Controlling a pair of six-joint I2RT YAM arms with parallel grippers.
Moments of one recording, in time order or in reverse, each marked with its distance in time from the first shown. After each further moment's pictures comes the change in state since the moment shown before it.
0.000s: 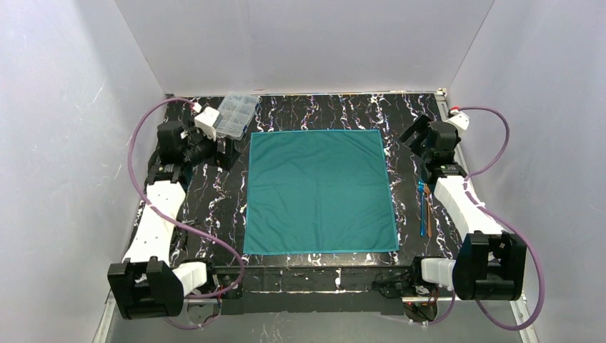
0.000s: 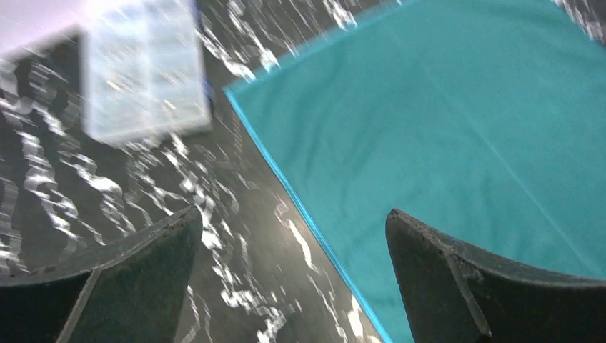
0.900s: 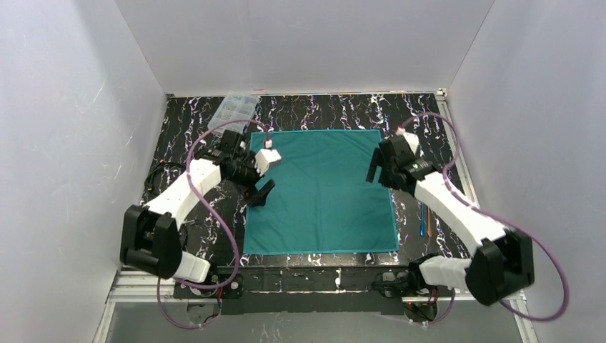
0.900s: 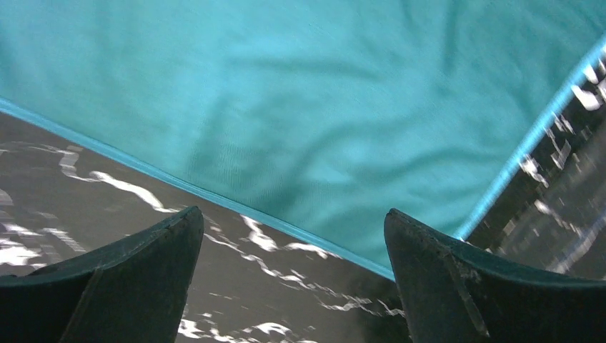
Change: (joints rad) left arm -0.382 0.285 0.075 -0.616 -0.068 0.426; right arm 0.402 -0.079 0.097 -0.863 0.110 0.097
